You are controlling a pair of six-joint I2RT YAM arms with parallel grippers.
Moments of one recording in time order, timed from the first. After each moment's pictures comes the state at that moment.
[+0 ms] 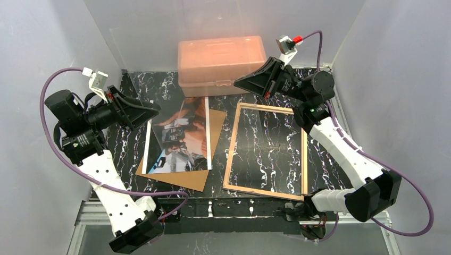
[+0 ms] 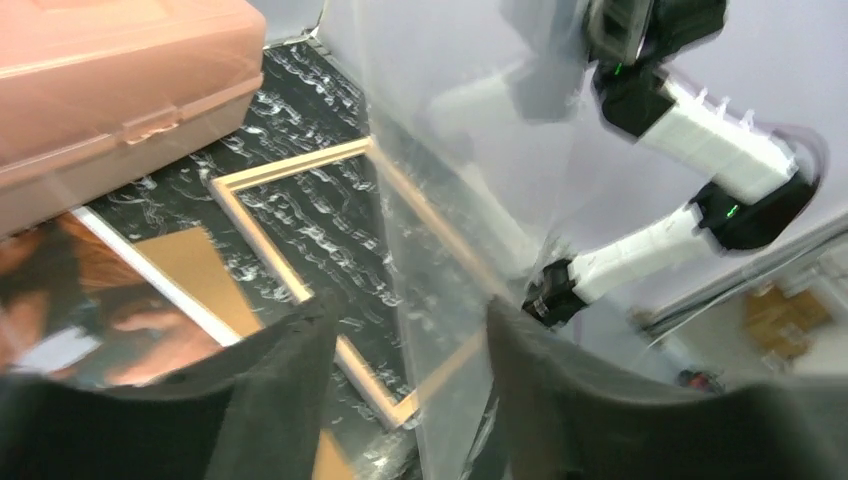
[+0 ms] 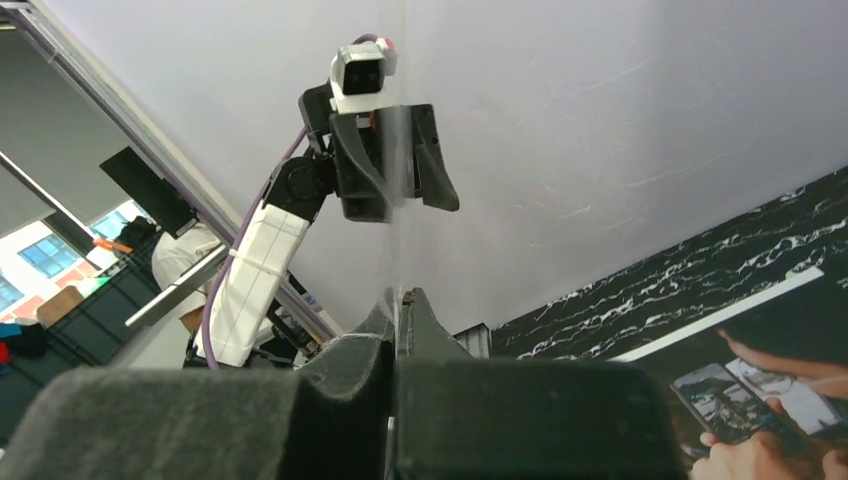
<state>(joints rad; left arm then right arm) 0.57 0.97 1.45 -0.80 1.56 -0.14 0.52 1.28 1.26 0.63 -0.85 1.09</state>
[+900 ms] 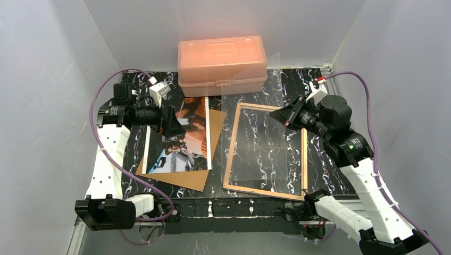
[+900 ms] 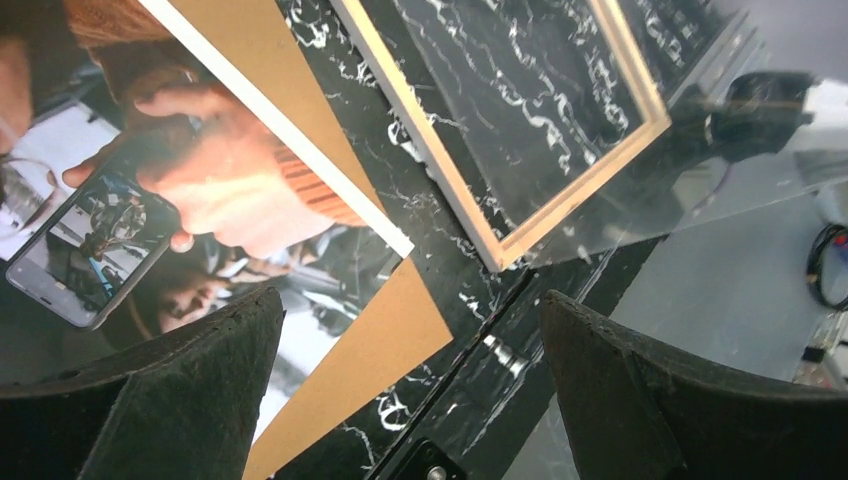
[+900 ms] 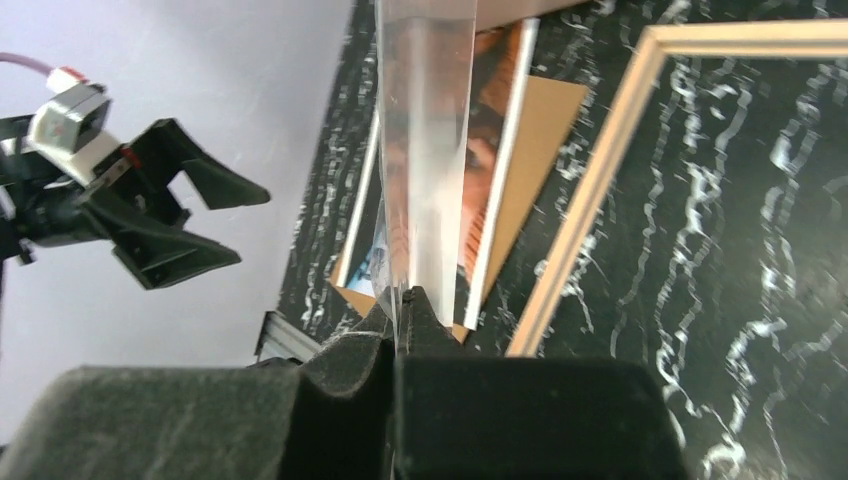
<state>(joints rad) 0.05 1.18 1.35 -1.14 0.88 0.32 0.44 0.87 1.13 -0.51 -0.30 0.75</state>
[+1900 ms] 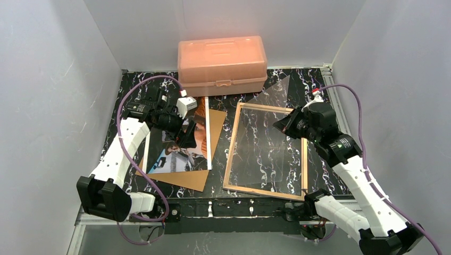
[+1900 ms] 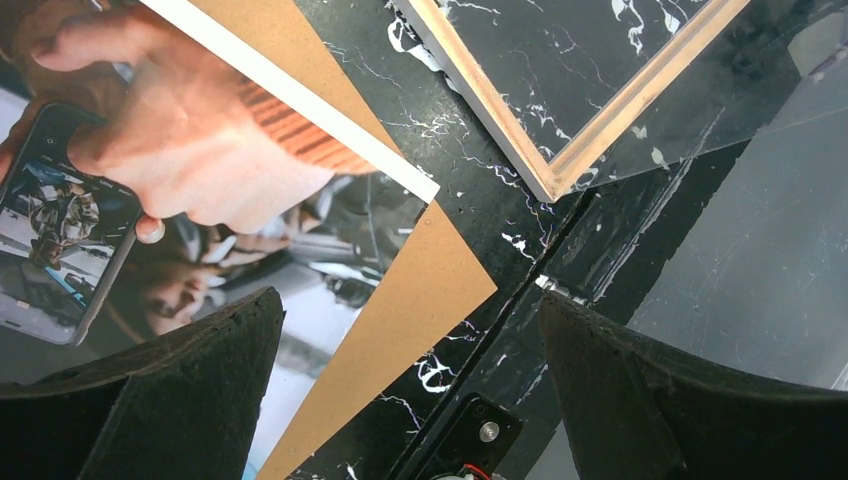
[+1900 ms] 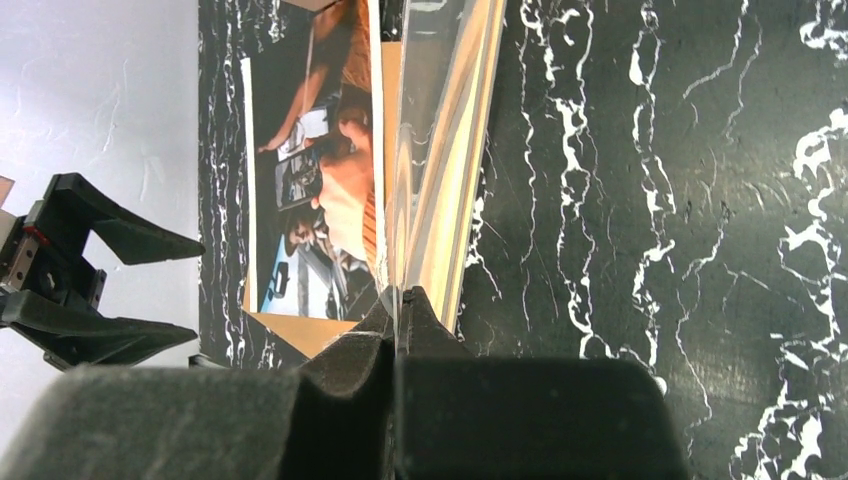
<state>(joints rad) -0.23 1.29 1.25 -1.11 0.64 0.42 0.44 0.86 0.98 -0.63 -0.09 0.79</state>
